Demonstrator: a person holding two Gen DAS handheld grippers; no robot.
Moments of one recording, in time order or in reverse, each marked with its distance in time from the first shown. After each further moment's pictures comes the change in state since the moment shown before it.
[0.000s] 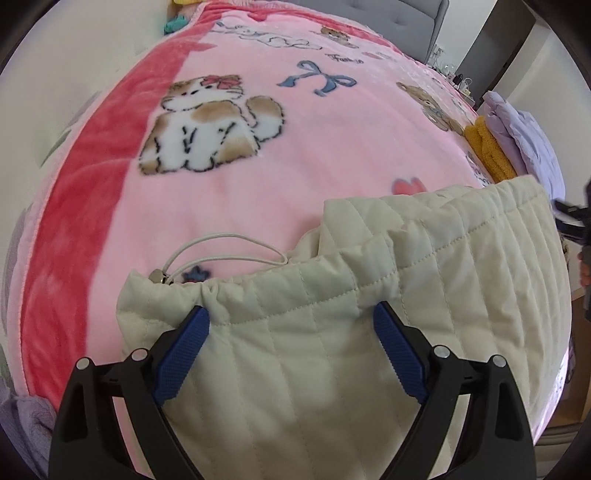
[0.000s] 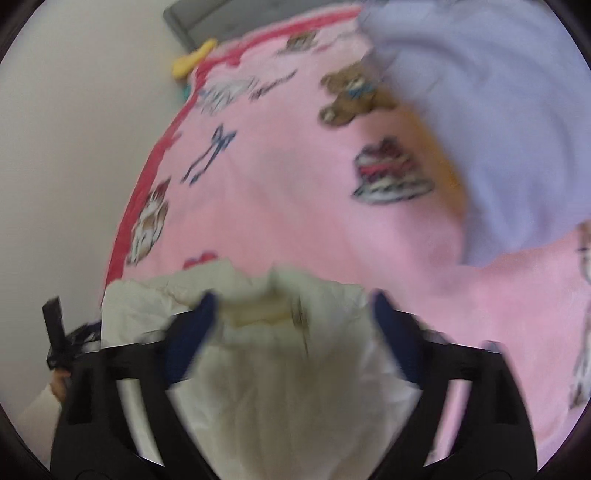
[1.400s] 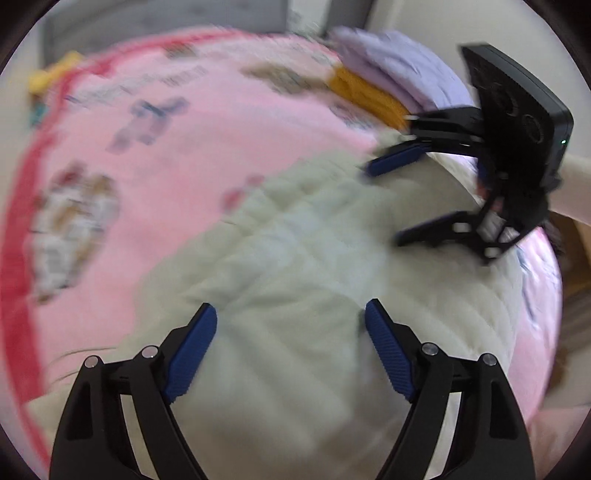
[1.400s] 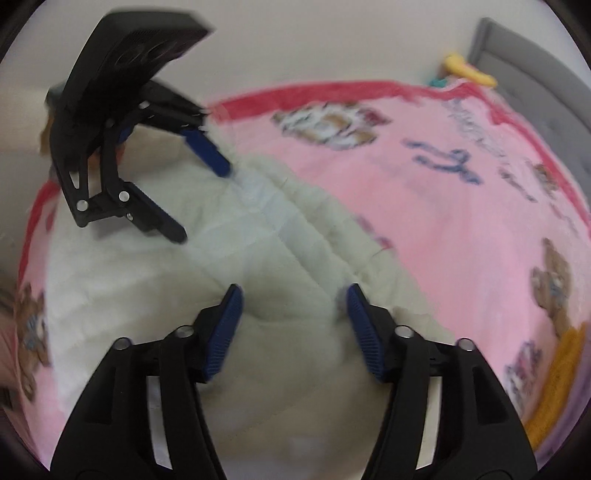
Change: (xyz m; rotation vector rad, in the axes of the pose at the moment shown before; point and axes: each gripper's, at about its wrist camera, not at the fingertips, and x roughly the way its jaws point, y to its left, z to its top) left arm -0.019 -0.112 0.010 0.447 -0.032 -0.156; right arm 0.058 0.166 -0.060 -1.078 0.080 0.223
